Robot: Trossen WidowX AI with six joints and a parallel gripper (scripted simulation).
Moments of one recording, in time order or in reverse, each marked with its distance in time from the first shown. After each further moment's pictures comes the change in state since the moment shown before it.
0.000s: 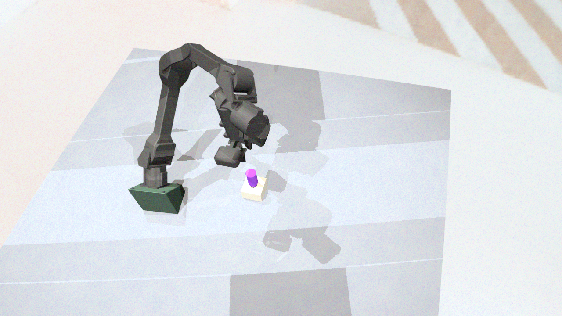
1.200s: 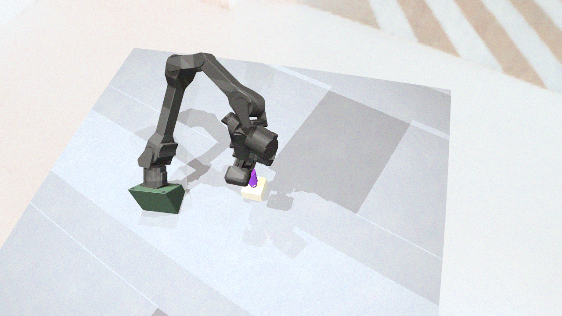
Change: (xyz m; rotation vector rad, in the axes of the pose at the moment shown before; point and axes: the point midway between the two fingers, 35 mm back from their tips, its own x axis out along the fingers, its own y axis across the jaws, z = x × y) arm 0.079 0.003 -0.006 -0.065 0.097 0.028
